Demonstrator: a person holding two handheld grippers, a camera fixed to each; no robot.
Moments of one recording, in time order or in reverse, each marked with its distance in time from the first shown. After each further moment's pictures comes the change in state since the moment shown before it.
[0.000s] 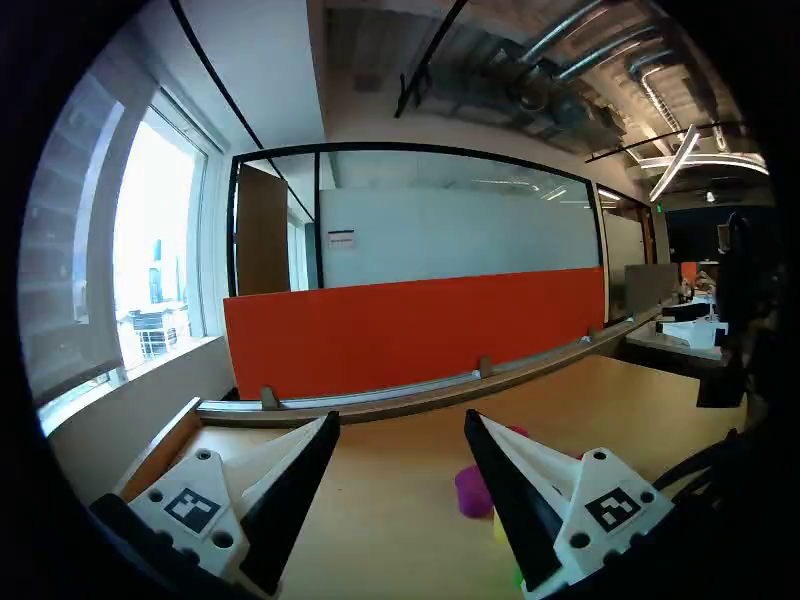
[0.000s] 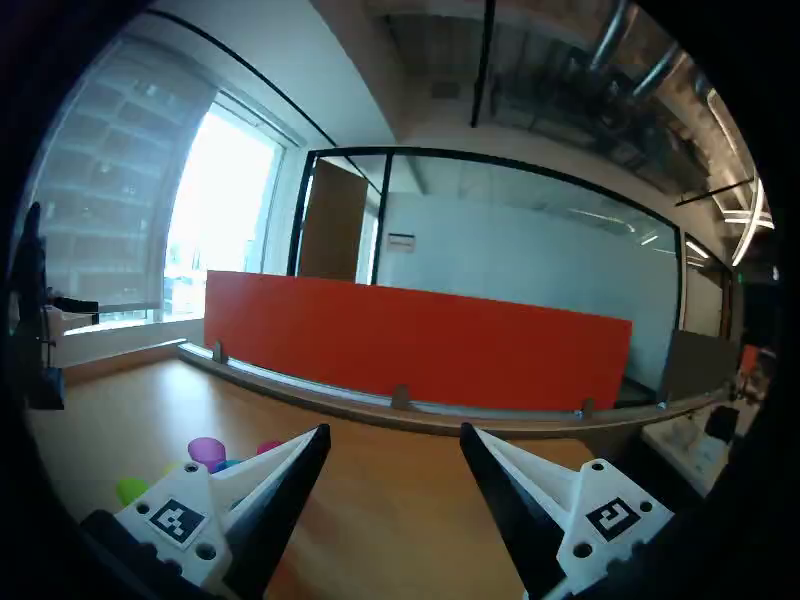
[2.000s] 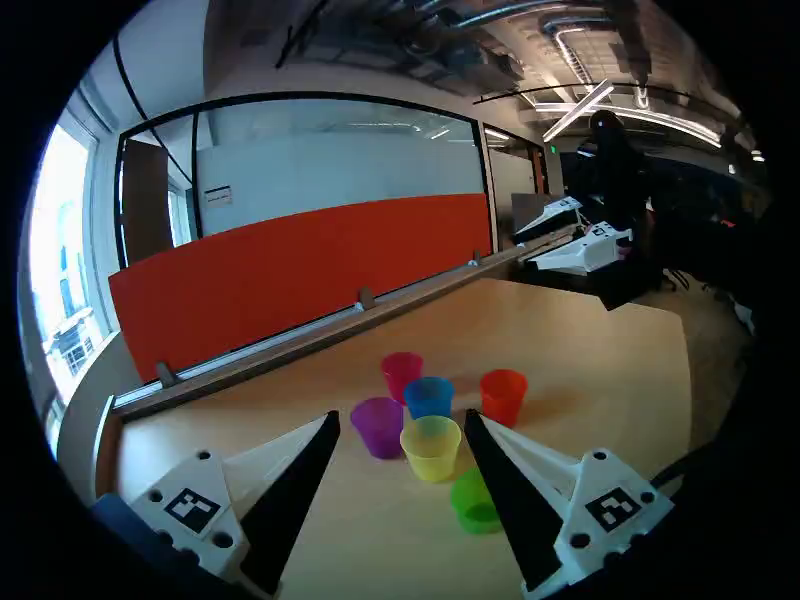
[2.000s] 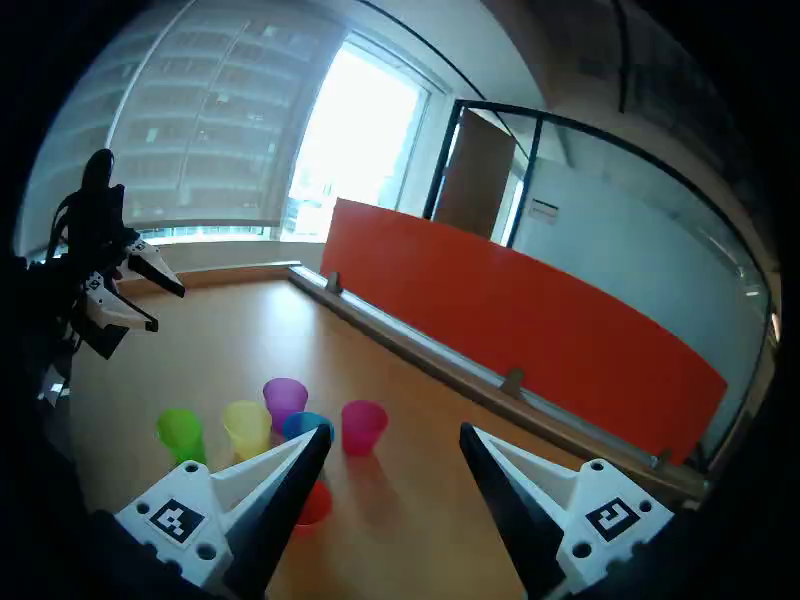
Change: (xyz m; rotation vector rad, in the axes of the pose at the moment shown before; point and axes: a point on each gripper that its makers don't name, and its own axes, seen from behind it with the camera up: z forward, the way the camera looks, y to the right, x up) left arm -0.078 0.089 -0.006 -0.427 -0.197 0.134; right arm -0.019 -0.081 0.038 0.446 -0.197 -0.228
